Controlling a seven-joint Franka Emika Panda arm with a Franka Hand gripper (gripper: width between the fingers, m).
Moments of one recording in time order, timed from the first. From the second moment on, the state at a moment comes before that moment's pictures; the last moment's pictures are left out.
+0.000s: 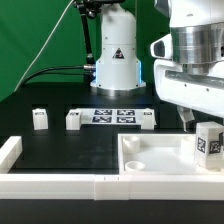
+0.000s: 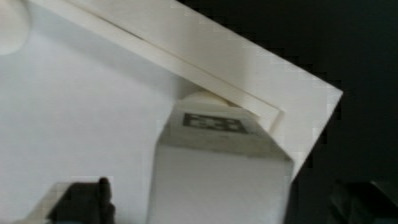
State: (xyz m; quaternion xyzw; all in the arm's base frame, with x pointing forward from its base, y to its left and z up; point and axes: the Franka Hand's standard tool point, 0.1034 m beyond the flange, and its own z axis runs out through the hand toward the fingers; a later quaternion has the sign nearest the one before) arm 0.627 0.116 0.078 -0.87 0.49 0.02 0.06
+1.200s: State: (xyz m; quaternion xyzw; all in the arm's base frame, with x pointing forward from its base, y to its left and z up) arm 0.625 0.115 0.075 -0.99 -0.09 -0.02 0.03
